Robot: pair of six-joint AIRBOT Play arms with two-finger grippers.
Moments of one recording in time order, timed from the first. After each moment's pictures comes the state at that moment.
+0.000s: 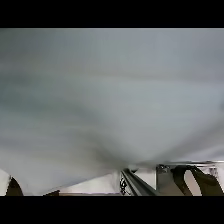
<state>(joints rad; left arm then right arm) 0.29 -0.53 1.92 1.25 -1.54 -1.45 -0.31 -0.68 1.98 -1.26 1.22 1.47</state>
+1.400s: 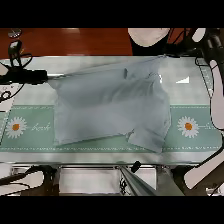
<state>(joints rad) 0.17 -1.38 1.16 1.23 -0.82 -1.30 -0.02 -1.91 1.99 -1.48 1.04 1.57</state>
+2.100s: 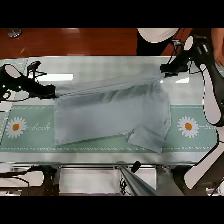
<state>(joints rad) 0.17 -1.50 1.17 1.27 -1.12 -1.33 -0.02 -1.99 1.99 -1.54 1.40 1.51</state>
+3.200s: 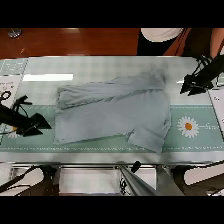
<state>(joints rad) 0.48 -1.19 0.71 1.17 -1.45 -1.29 -0.27 -1.71 1.63 -1.35 1.67 1.39</state>
